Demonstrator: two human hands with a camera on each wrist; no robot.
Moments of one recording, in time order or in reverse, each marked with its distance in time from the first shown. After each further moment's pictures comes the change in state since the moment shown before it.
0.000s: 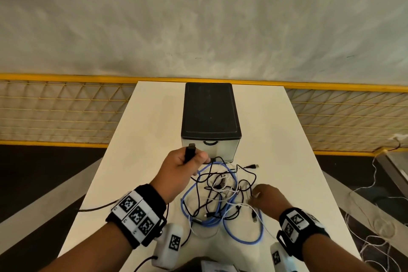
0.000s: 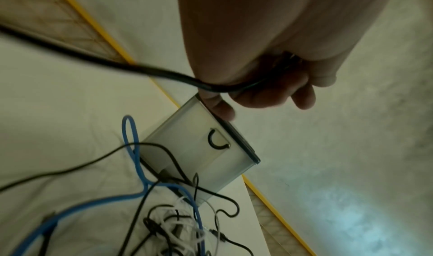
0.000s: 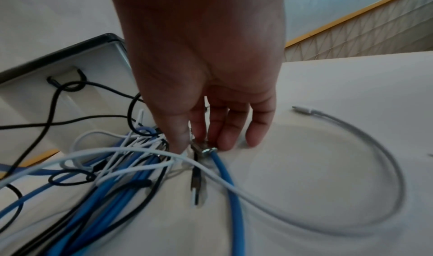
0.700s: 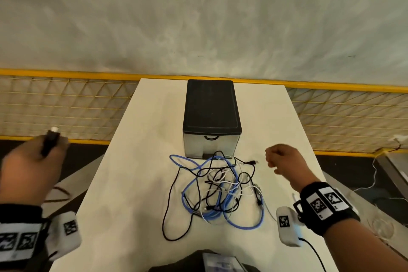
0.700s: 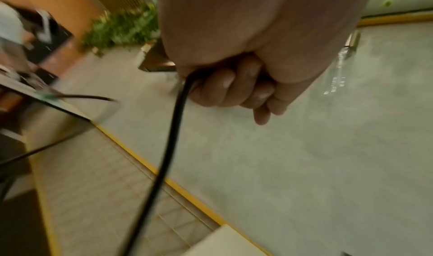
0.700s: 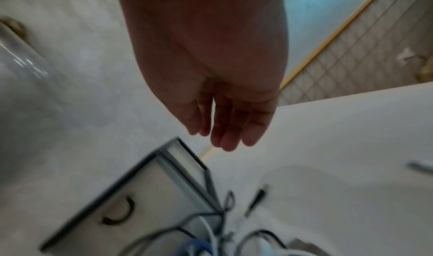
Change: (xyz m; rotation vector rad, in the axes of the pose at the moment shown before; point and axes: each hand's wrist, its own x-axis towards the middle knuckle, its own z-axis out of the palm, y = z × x) left_hand -0.049 -0.115 -0.284 0.678 0.772 -0.166; right_hand -0.024 -0.029 -0.094 0.717 0.275 -0.064
